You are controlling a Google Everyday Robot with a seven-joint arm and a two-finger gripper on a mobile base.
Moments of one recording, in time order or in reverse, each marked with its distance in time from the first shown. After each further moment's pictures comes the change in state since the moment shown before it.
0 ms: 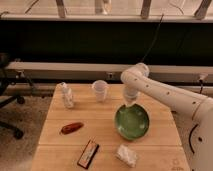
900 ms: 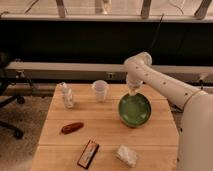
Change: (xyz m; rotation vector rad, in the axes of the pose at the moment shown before) arm 0.054 -0.065 -0.014 0.040 0.050 0.078
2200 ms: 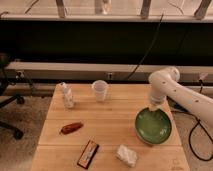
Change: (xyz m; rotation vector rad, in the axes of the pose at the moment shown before) arm 0.072 0.115 0.016 -0.077 -0.004 0.212
